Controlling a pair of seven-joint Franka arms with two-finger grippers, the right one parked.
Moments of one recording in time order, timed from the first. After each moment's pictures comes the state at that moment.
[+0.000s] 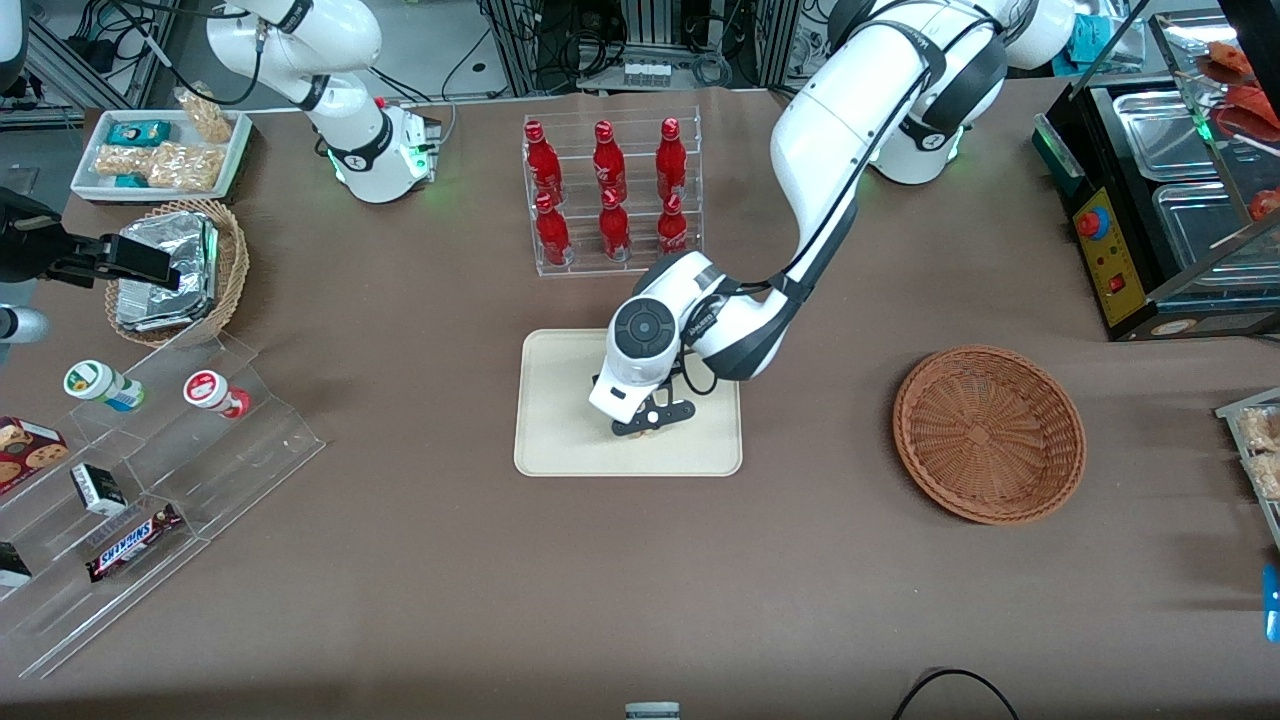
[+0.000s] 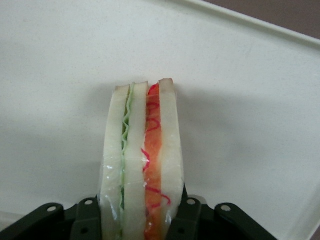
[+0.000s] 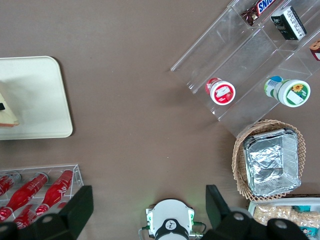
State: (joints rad) arm -0.64 0.88 -0.21 -1.30 0.01 2.11 -1.04
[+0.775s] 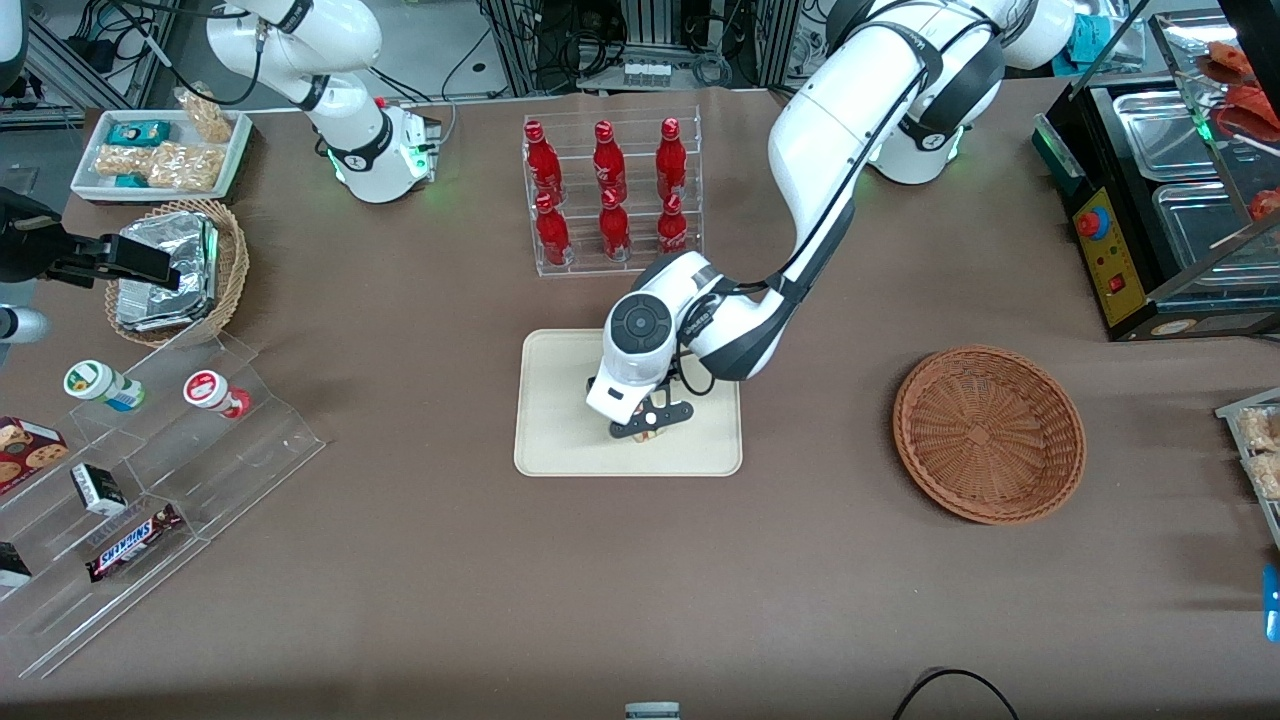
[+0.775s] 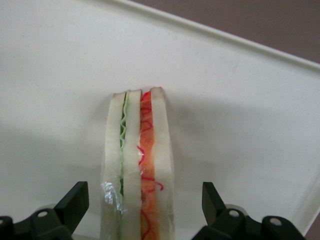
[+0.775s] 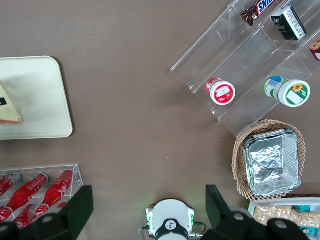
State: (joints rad) arm -0.64 0.88 -0.21 -1.29 0.03 2.14 -1.06
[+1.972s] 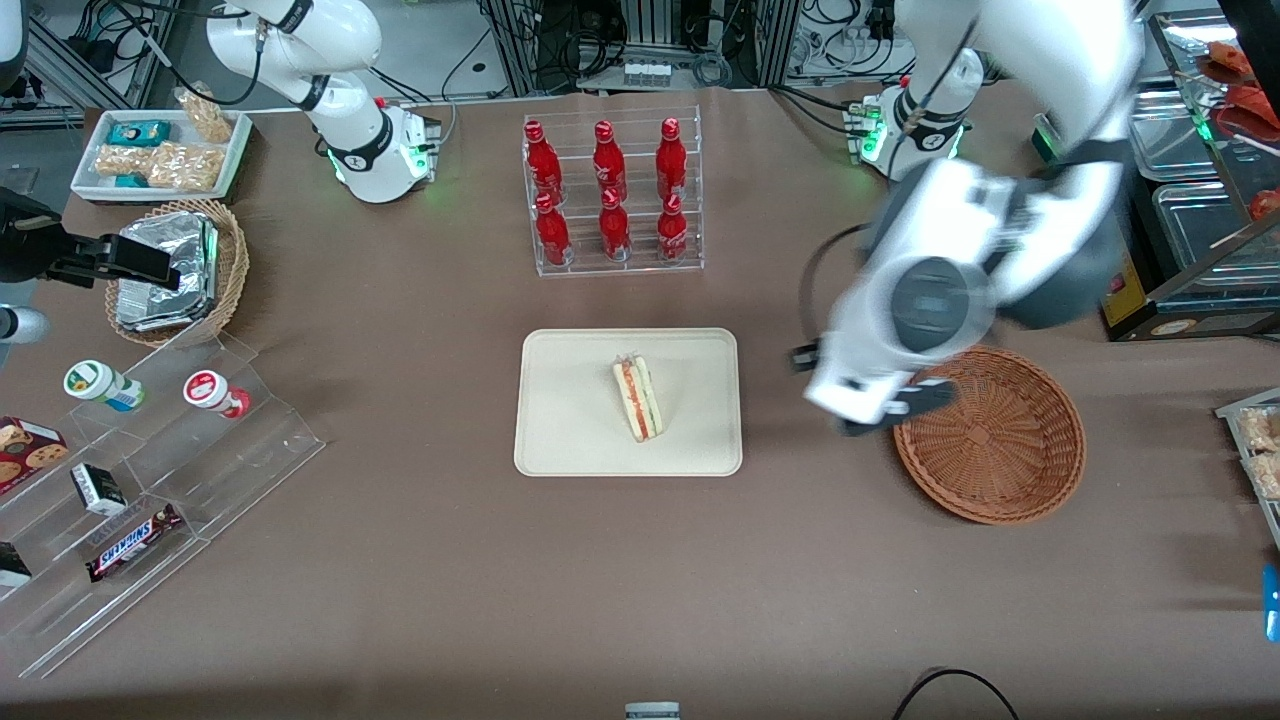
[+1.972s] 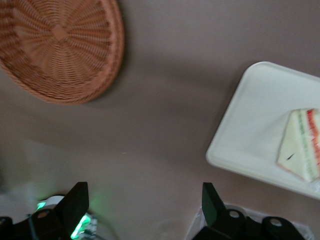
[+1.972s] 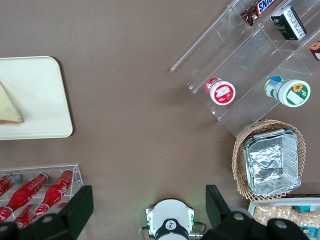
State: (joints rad) arm -0.21 0.41 -0.19 -1.33 0.00 1.38 -0.66
